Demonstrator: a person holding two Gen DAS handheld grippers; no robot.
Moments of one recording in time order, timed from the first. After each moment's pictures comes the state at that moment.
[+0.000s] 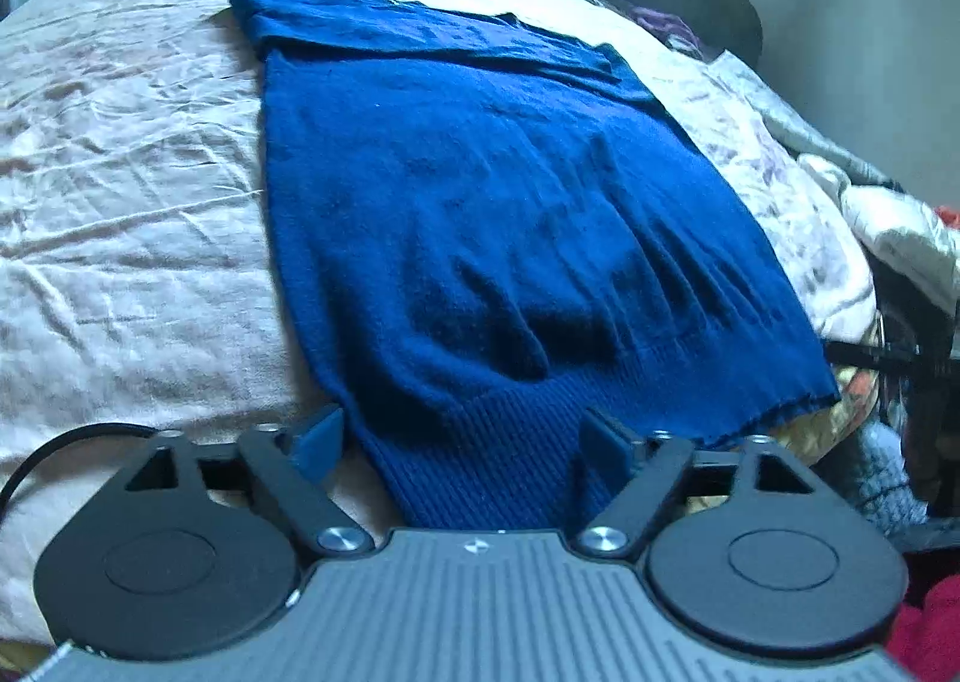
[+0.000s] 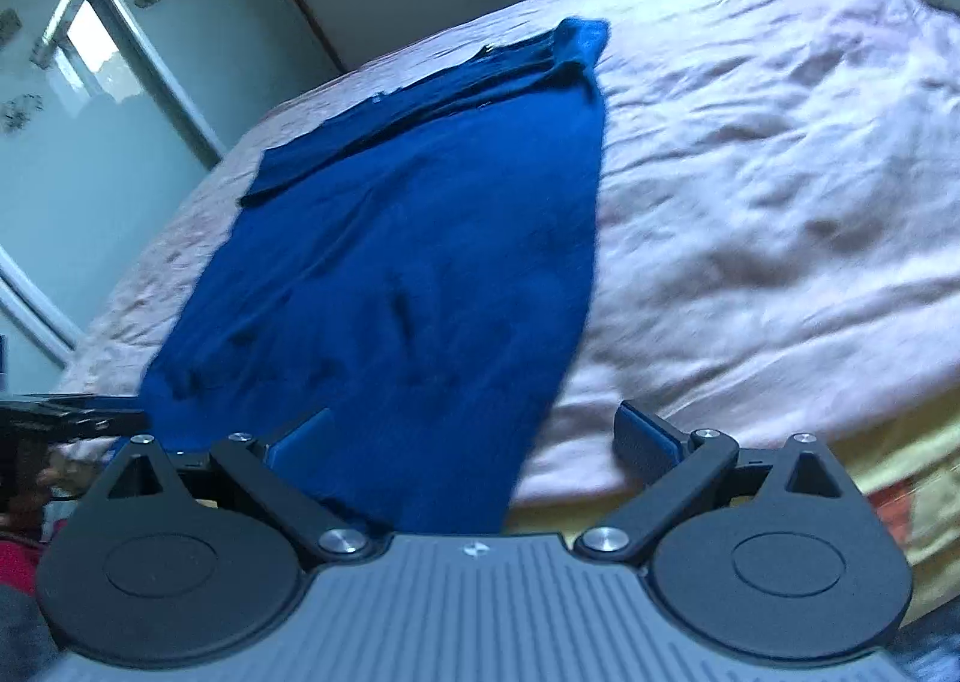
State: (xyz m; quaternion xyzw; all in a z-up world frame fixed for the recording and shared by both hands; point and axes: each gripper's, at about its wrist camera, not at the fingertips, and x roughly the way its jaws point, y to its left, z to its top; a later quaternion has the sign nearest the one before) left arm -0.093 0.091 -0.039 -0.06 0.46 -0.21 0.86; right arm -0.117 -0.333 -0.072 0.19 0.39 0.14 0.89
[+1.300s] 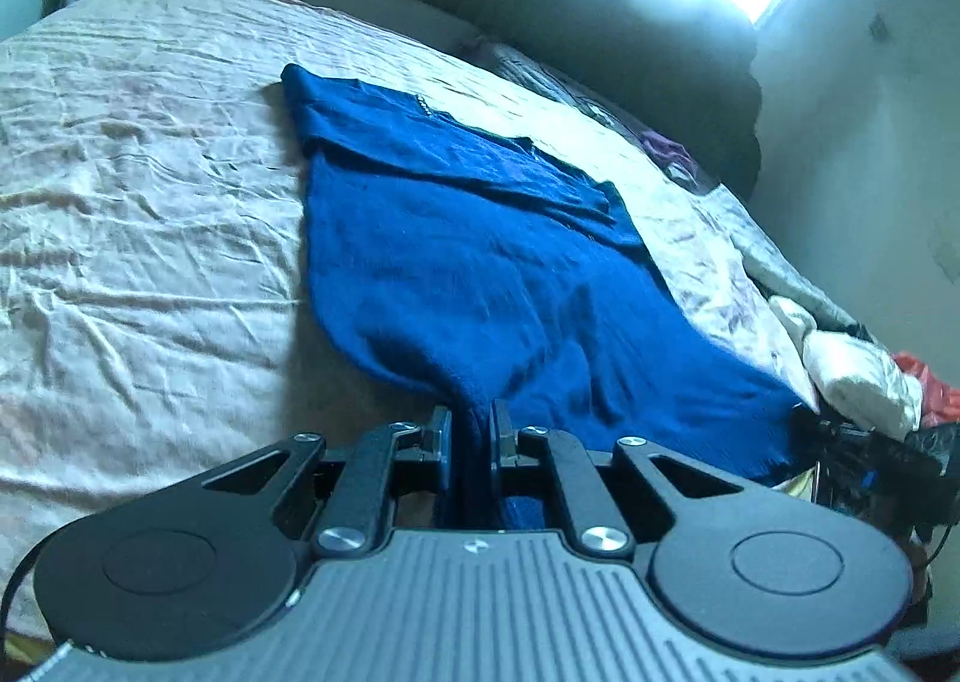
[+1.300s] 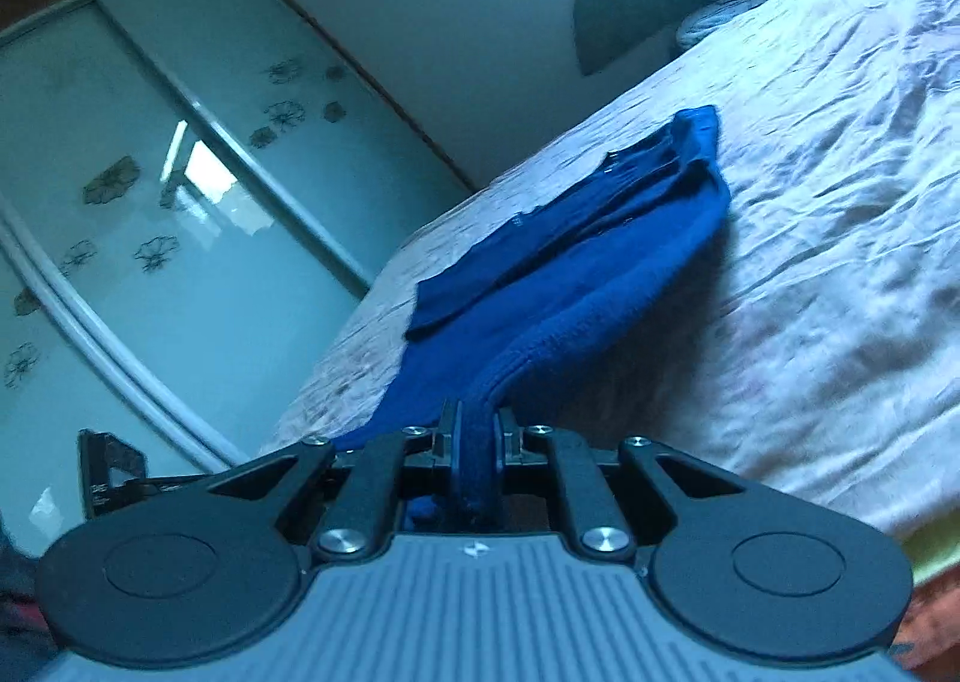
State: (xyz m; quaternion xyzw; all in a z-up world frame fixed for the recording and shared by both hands) left arm -0.090 0.123 0.010 -0.17 0.41 -0.19 0.88; right arm -0.110 -0.340 -0.033 0.32 0.27 0.23 0.88
